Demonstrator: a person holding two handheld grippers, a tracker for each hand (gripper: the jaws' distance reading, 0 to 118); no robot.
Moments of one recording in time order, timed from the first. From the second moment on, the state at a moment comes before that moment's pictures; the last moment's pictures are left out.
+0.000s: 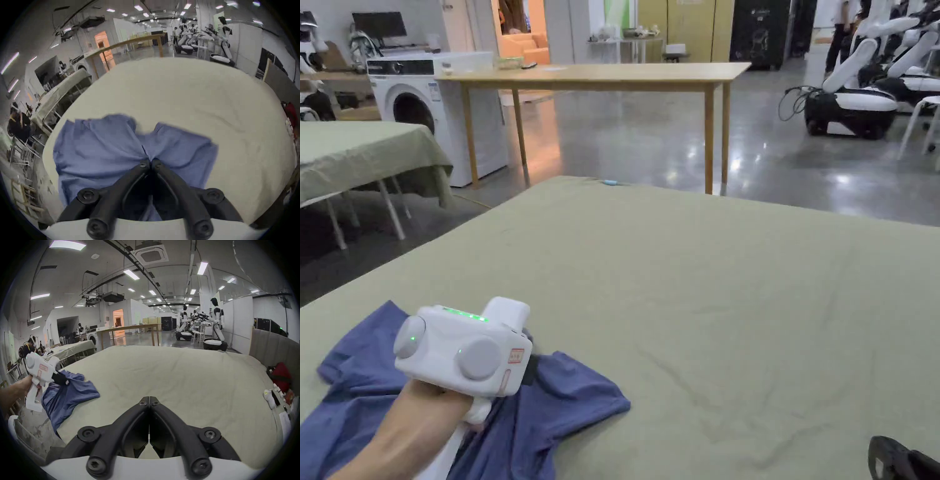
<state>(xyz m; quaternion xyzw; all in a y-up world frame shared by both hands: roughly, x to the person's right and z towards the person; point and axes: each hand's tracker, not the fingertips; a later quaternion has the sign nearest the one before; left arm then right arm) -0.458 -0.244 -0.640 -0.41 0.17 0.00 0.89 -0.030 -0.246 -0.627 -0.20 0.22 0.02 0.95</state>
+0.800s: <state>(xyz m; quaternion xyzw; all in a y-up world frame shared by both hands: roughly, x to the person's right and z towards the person) -0.020 -0.146 -0.821 -0.31 -0.24 -0.03 0.92 0.141 -0.238 -0.612 -0.20 0.04 -0.01 0.98</state>
